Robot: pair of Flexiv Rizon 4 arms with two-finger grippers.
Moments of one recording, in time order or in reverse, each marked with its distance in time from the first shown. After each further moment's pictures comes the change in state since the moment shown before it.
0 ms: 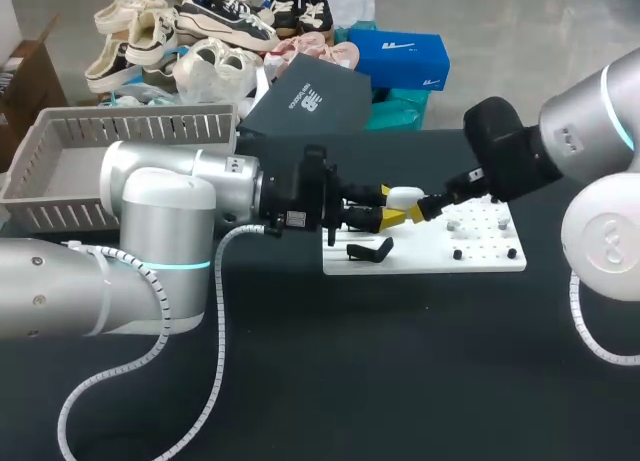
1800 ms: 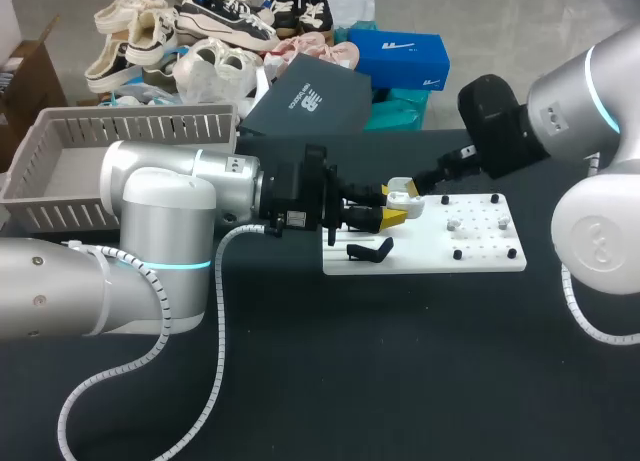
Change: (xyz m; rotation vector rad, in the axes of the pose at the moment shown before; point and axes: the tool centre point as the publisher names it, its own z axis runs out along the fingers) left arm 0.000 0.000 0.000 0.001 0.000 0.000; right arm -0.033 -0.021 0.000 0.077 -0.035 0.010
